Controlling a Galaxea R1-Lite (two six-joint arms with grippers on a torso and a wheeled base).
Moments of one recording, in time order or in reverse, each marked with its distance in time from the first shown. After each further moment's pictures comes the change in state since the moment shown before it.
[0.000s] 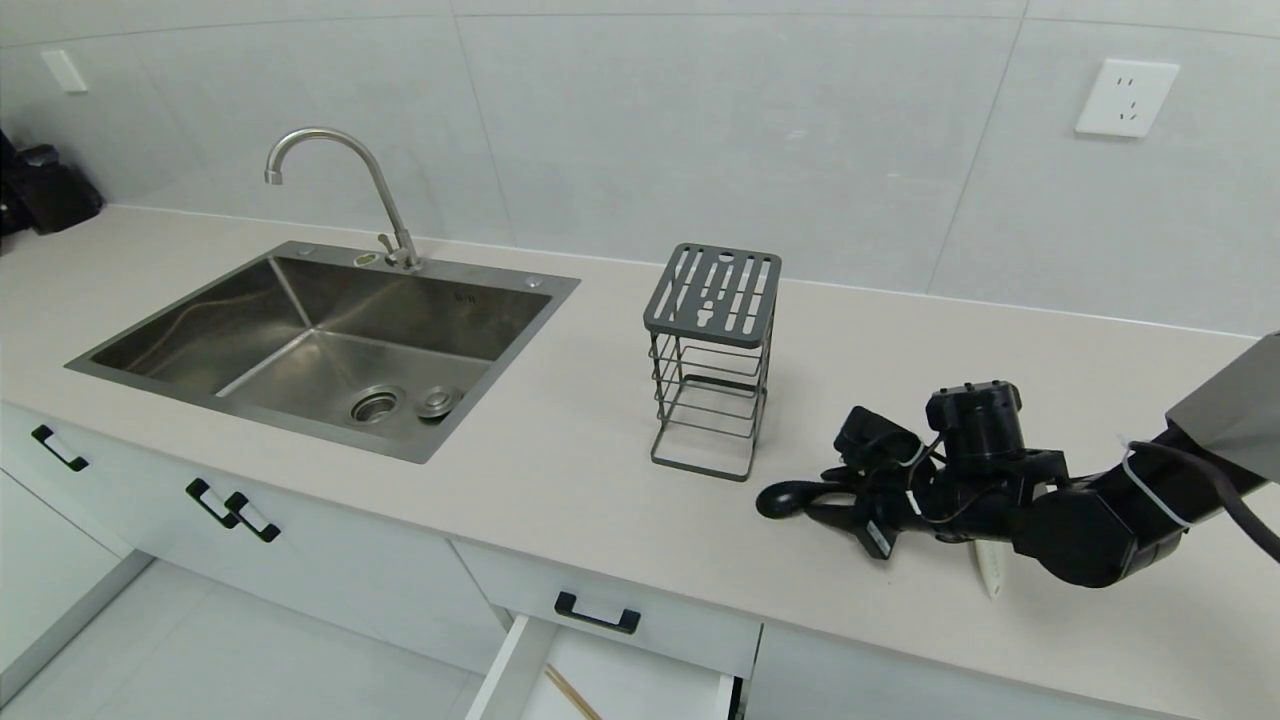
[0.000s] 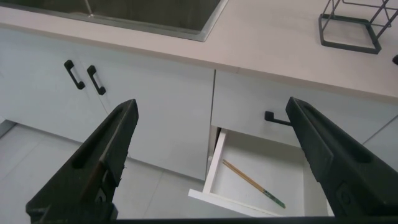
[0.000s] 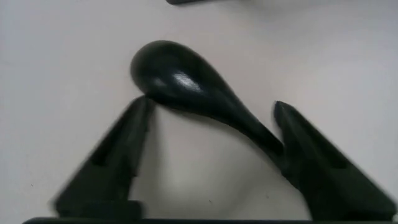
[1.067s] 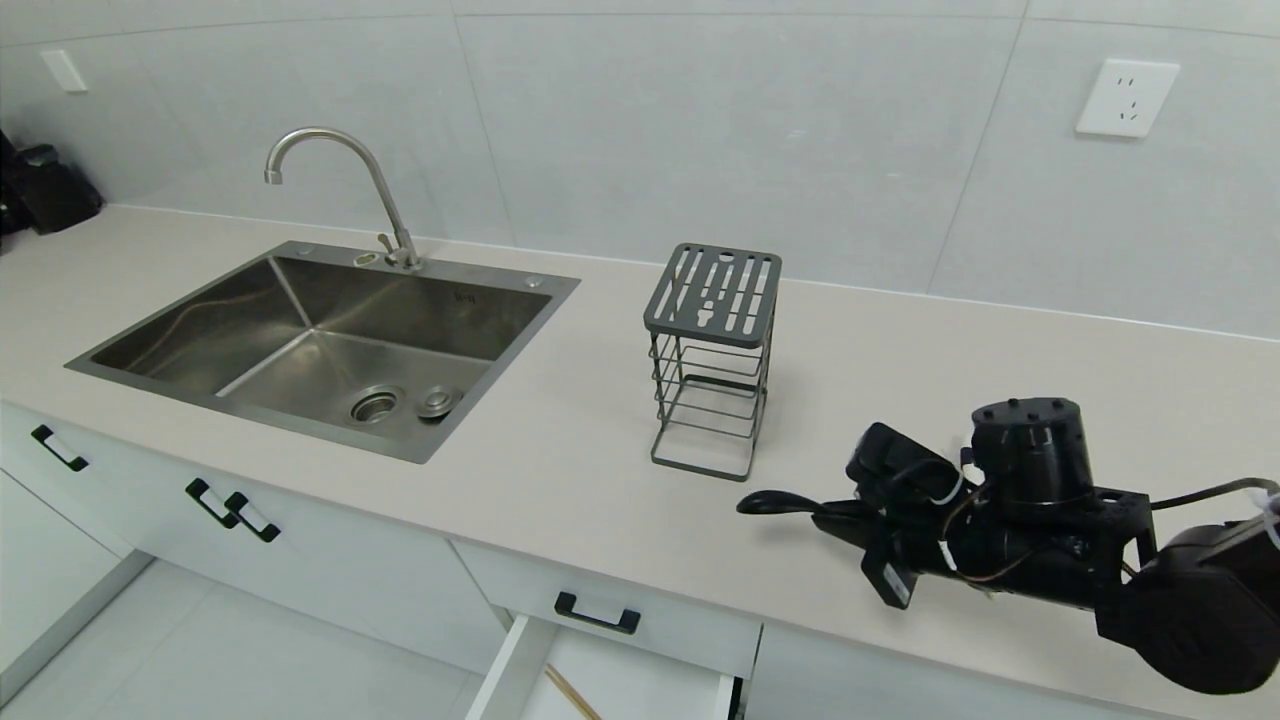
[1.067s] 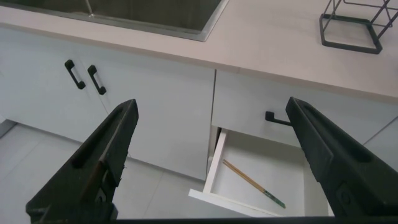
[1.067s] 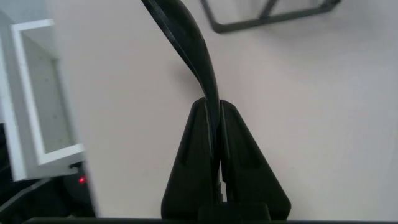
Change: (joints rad) left arm 0.000 0.000 0.000 0.000 0.000 0.000; right arm 0.165 -0.246 0.253 -0.106 -0.121 0.082
